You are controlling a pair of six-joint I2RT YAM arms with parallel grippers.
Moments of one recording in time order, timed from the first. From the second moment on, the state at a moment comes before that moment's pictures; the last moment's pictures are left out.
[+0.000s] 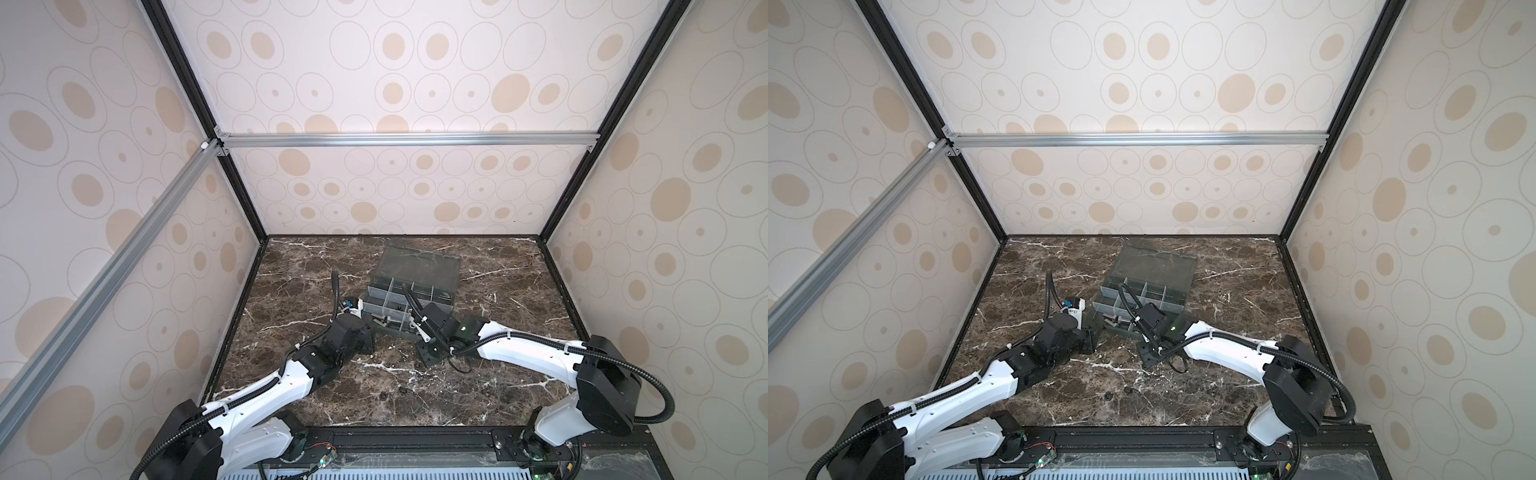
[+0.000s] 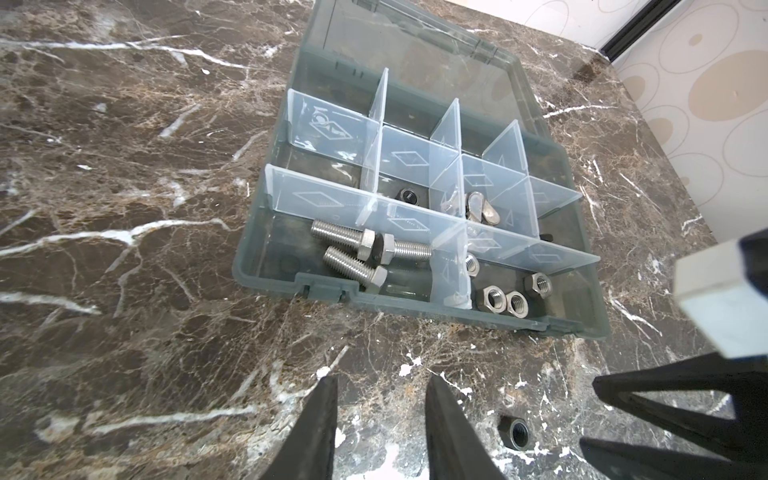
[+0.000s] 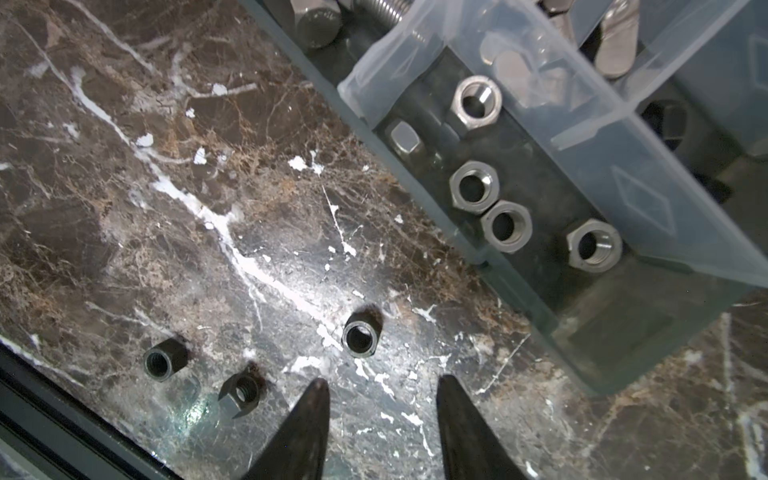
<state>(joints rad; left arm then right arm) -0.70 1.06 0.53 -0.12 -0.19 -0.59 0.91 1.53 1.00 -0.63 0.03 0.40</state>
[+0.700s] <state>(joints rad) -0.70 1.04 0.50 -0.12 -0.20 -0.60 0.97 1.72 1.04 -0.63 0.06 0.45</state>
